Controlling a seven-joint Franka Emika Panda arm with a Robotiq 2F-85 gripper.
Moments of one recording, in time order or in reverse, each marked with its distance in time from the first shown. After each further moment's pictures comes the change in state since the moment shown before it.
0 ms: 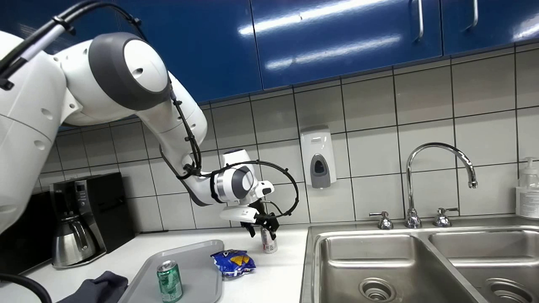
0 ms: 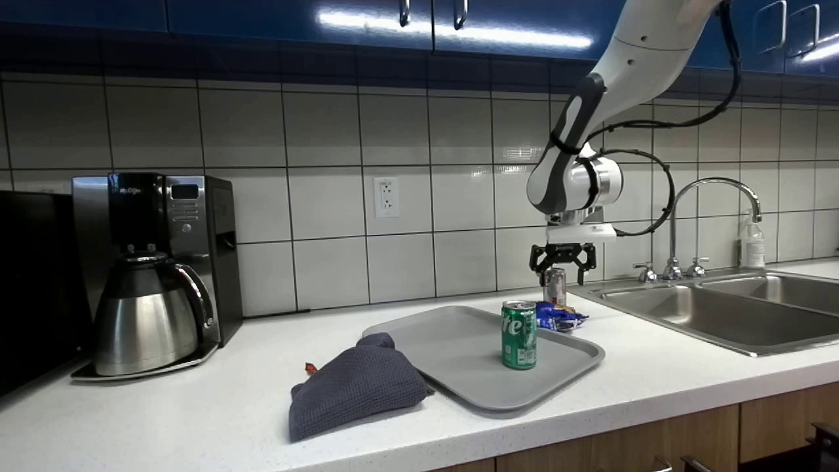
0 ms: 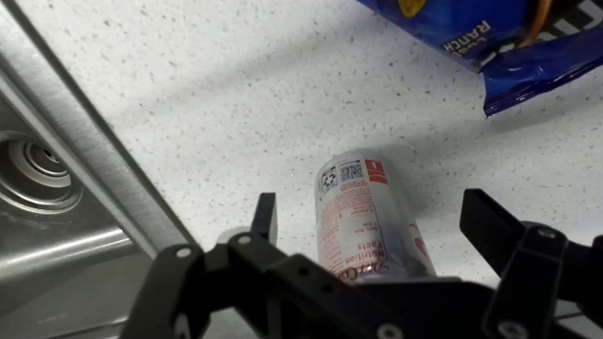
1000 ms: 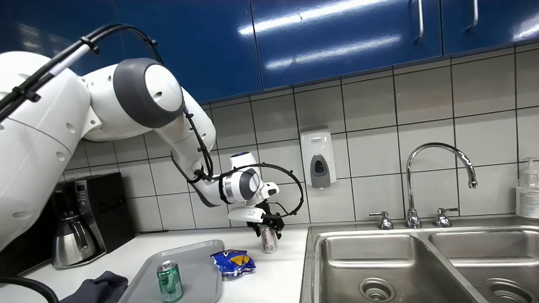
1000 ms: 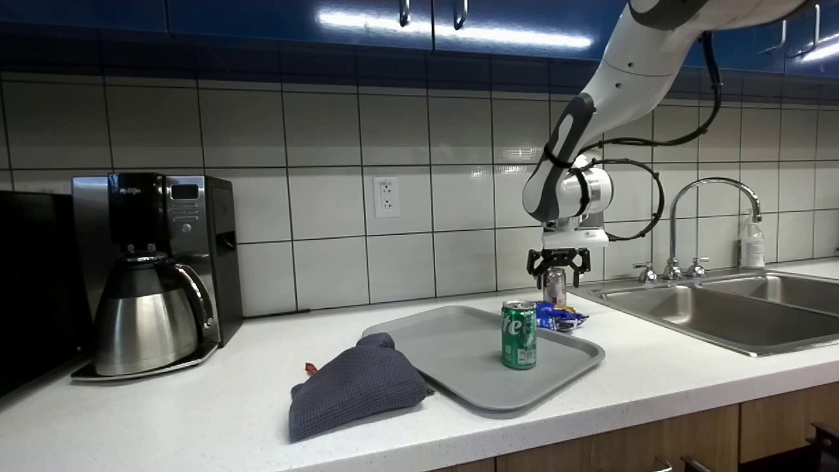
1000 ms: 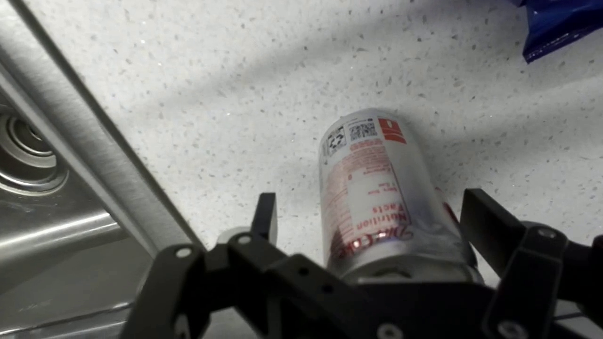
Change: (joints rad) arm -0.008 0.112 -0.005 0.151 0.001 -0.039 -0.011
